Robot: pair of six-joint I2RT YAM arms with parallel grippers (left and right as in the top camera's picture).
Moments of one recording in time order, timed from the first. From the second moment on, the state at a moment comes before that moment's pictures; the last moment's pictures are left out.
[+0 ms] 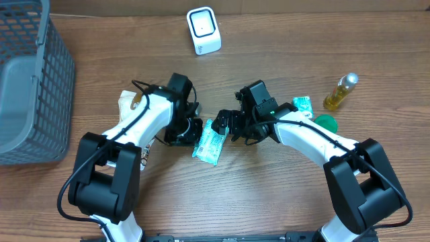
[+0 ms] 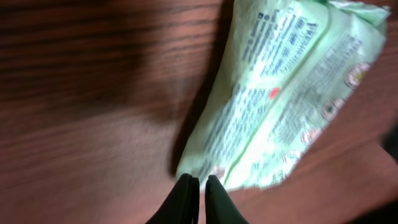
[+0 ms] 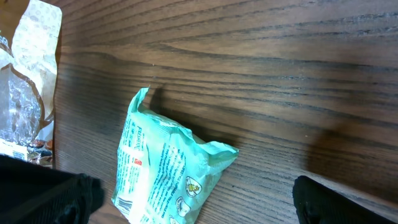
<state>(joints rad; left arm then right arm) -0.34 1.88 1.20 -0.91 0.34 -0.22 0.50 1.80 1.05 -0.38 -0.36 0.59</state>
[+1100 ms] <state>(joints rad) -0.36 1.88 1.10 -0.79 0.38 -0.33 0.48 1.84 1.05 -0.37 -0.45 0.59</state>
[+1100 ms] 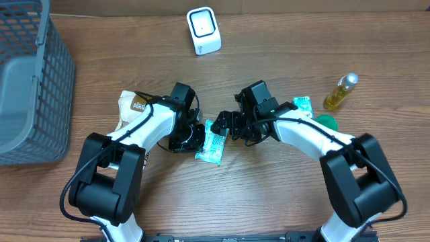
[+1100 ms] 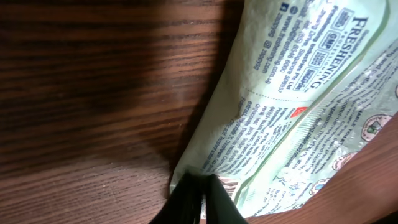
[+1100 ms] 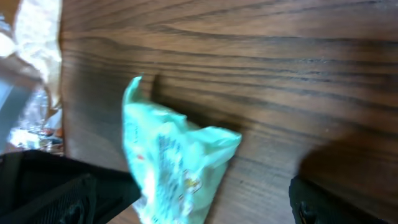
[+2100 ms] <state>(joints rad) -0.37 1.83 1.09 -0.91 0.36 -0.22 0.48 1.86 1.05 -0.36 -0.46 0.57</state>
